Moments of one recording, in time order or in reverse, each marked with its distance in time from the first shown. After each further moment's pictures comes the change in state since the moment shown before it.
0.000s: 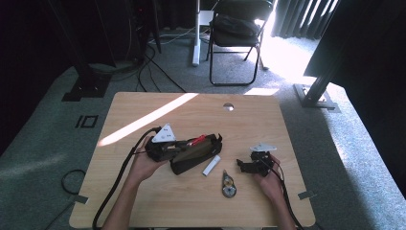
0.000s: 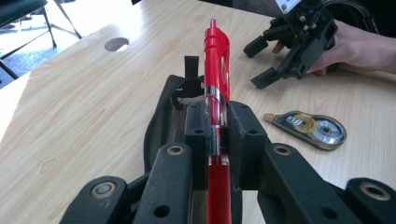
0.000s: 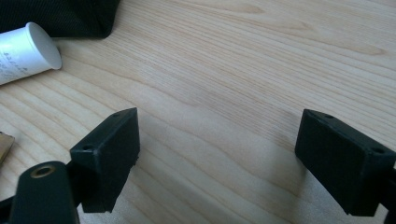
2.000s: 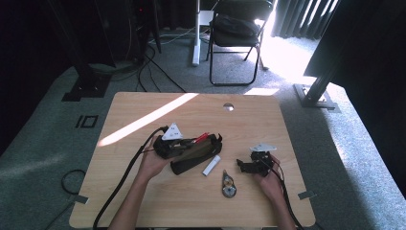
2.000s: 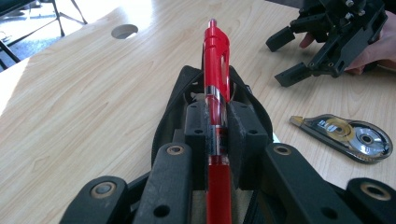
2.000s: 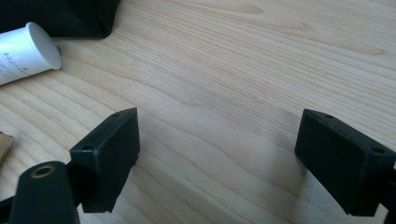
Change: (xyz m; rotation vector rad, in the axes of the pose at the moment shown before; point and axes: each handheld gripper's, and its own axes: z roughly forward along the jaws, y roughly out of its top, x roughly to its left) left arm 0.011 -0.009 0.038 0.020 0.034 -0.037; right arm 0.000 0.000 0.000 -0.001 0.000 0.001
